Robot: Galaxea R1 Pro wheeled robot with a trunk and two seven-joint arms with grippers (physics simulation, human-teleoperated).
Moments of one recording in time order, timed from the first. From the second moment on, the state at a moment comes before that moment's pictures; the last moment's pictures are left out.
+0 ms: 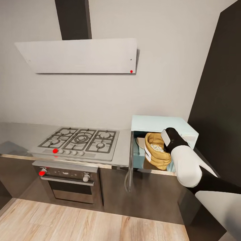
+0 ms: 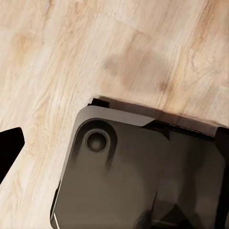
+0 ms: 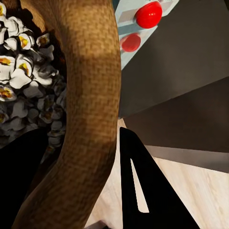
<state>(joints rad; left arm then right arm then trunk) -0.03 -0.04 0.27 -0.26 0.01 -0.11 -0.01 -1.26 0.09 -0.60 -0.40 0.26 0.94 -0.67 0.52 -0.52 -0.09</state>
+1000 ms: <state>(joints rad) -0.03 -0.04 0.27 -0.26 0.01 -0.11 -0.01 -1.26 0.09 -0.60 -0.40 0.25 0.94 -0.67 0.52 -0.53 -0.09</state>
